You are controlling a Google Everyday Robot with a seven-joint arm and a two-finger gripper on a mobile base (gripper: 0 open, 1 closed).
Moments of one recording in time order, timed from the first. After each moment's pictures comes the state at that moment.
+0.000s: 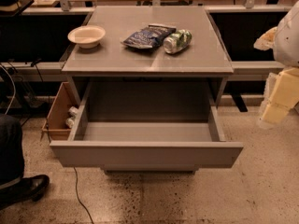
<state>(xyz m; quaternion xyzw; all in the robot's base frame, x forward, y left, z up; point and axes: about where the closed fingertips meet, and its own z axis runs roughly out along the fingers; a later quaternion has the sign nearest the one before) 0.438 -0.216 0.980 -0.60 0.78 -0.04 0.17</state>
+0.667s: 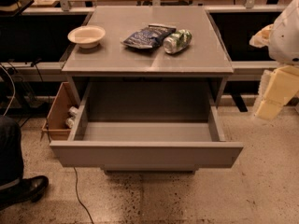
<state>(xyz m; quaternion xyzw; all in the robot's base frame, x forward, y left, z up) 0.447 -0.209 0.981 -0.61 0.77 -0.04 0.18</state>
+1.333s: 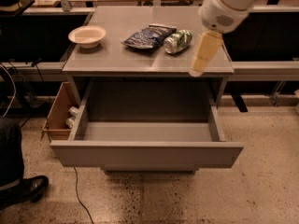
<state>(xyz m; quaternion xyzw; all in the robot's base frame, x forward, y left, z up) 0.598 -0.127 0.980 -0.62 0.74 -0.06 0.25</state>
